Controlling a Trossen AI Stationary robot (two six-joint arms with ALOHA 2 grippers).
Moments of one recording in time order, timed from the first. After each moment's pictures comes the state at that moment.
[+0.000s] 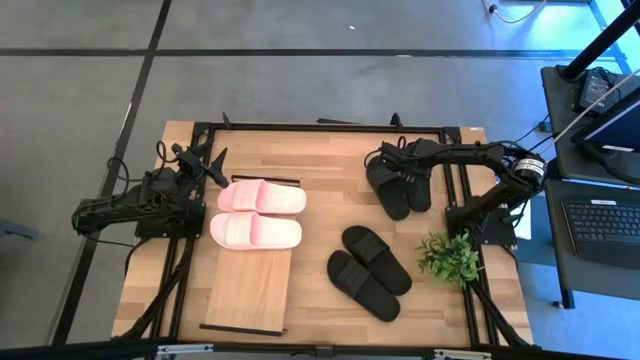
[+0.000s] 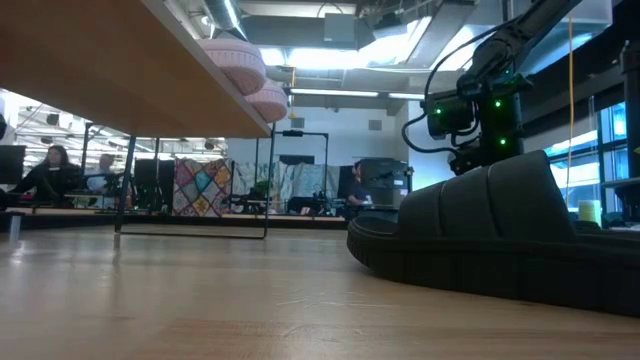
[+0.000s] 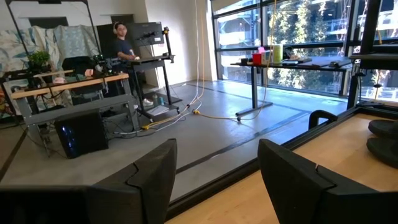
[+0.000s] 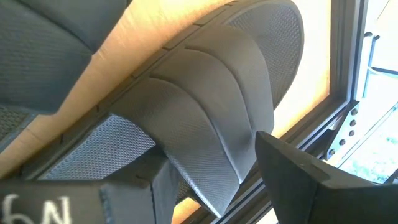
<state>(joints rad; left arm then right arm) 0.17 0.00 0.21 -0.18 -0.87 0.11 -0.52 1.55 0.84 -0.89 0.53 -0.03</state>
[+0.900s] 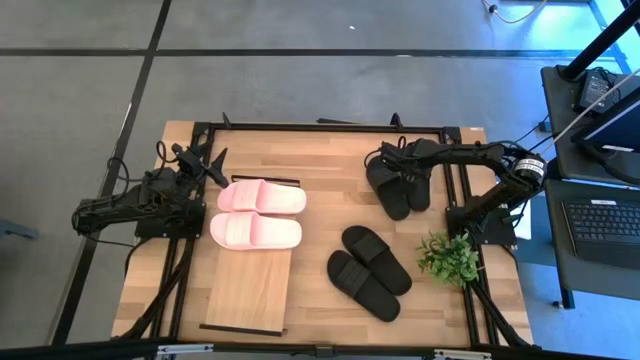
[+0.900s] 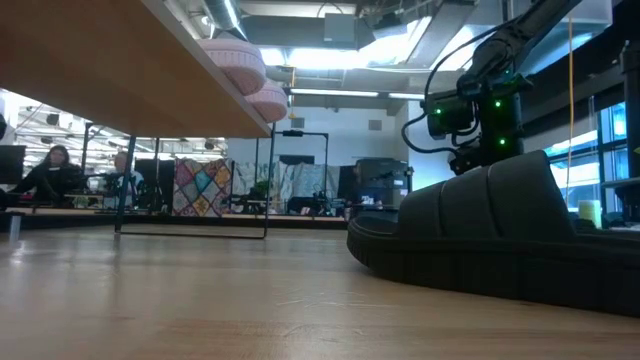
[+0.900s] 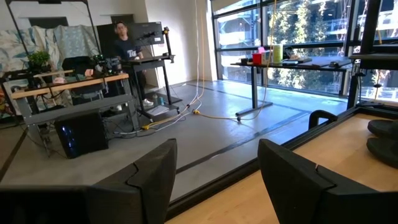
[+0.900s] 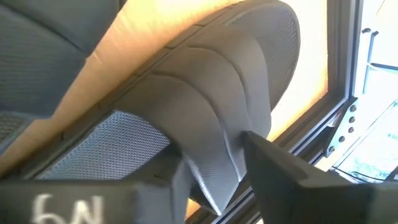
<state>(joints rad) 0.17 0.00 0.21 -0.18 -0.87 0.11 -0.52 1.55 0.84 -0.89 0.53 0.00</state>
